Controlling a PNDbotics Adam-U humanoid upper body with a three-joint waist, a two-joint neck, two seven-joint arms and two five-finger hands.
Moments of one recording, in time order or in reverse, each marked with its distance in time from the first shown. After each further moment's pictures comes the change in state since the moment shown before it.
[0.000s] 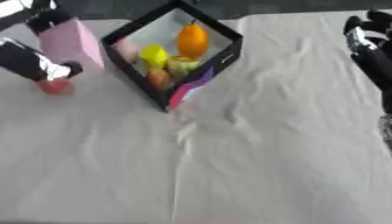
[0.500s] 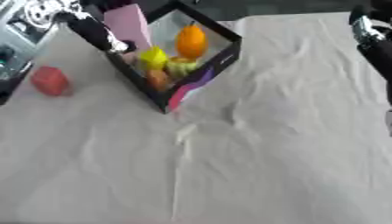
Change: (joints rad) left arm -0.132 -0.274 0.034 0.538 -0.354 -0.350 0.033; right arm -0.056 0.016 0.027 -0.006 -0.009 0.007 0.028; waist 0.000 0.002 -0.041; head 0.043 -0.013
